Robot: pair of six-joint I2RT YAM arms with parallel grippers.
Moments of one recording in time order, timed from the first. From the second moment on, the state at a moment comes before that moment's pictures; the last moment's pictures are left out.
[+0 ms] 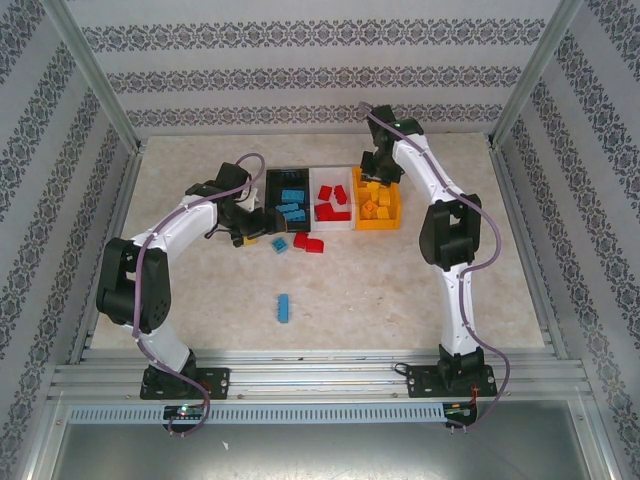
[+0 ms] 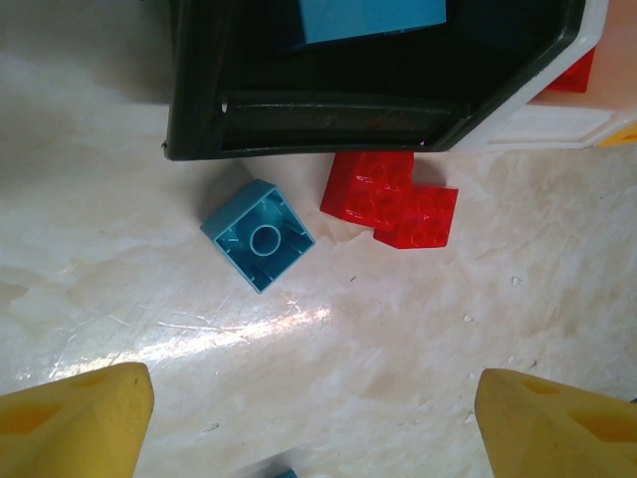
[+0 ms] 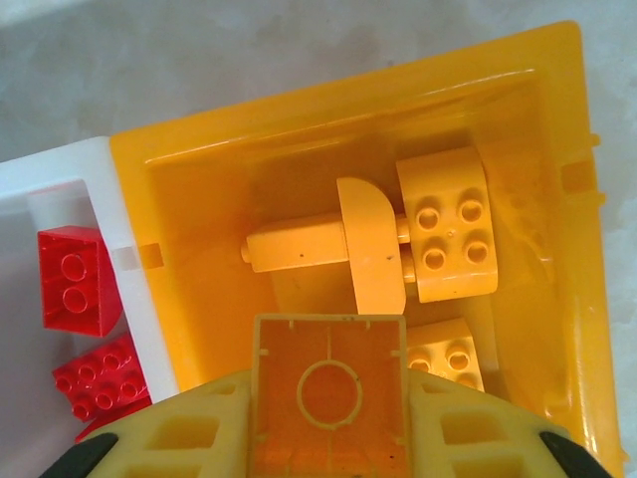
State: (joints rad) left arm -0.24 1.70 1.26 -0.76 0.44 -0.46; right arm 0.26 2.33 2.26 -1.20 -0.05 0.49
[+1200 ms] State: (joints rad) left arm -0.25 1.48 0.98 -0.77 0.39 -0.43; right arm 0.72 2.06 1.77 -1.12 -0.18 0.38
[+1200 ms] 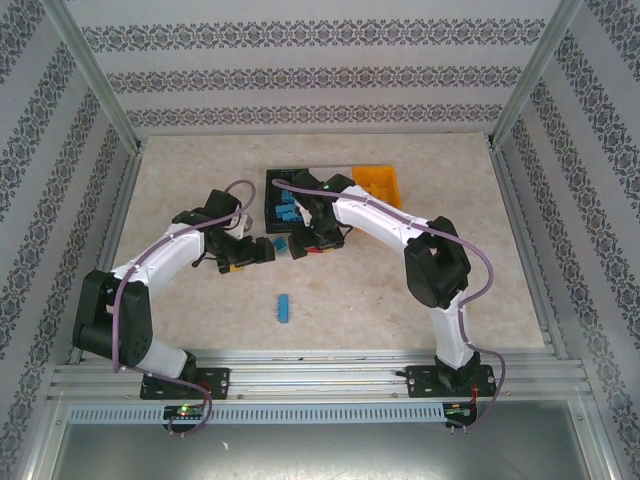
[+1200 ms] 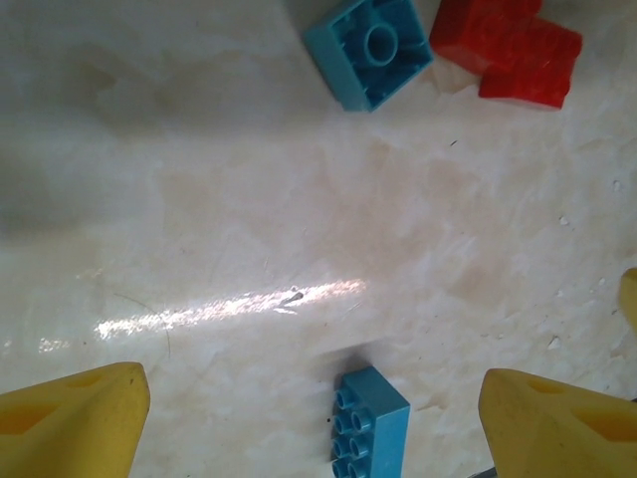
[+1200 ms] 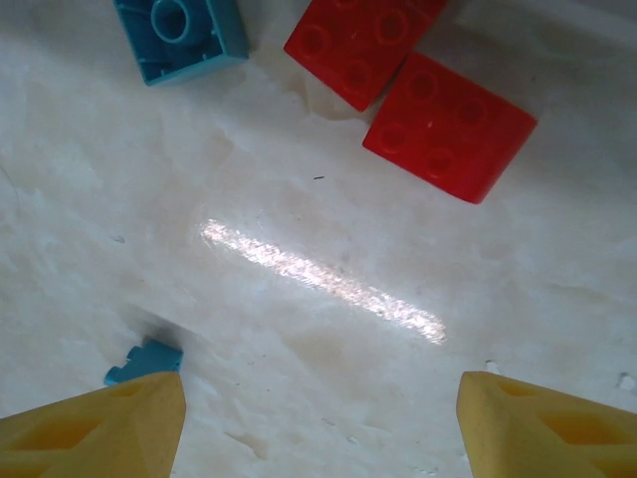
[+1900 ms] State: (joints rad) left arm -0.25 1.42 0.94 -0.76 0.37 -0.45; right arm 0.65 2.28 1.95 -1.09 -0.15 0.19
